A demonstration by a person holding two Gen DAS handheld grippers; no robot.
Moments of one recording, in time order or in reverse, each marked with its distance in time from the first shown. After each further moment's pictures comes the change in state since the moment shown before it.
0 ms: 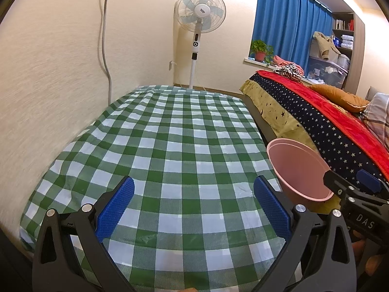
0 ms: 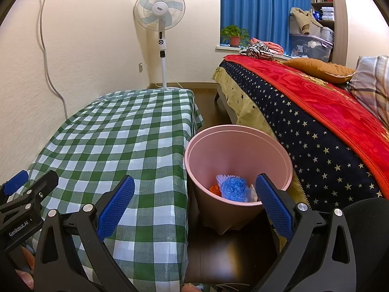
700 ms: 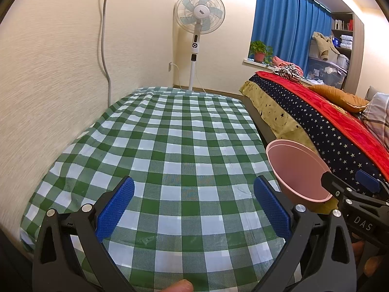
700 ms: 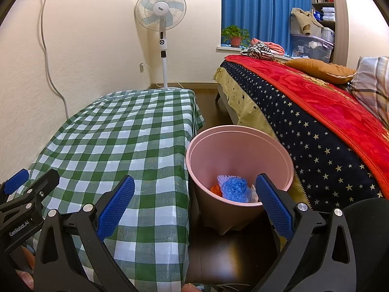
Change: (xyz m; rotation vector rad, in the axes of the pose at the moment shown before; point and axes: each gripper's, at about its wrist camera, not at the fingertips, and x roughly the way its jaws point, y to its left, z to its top) left arm -0.001 0.000 0.000 0.005 -0.011 -0.006; right arm 0.000 0.002 0.001 -0.001 0.001 0.002
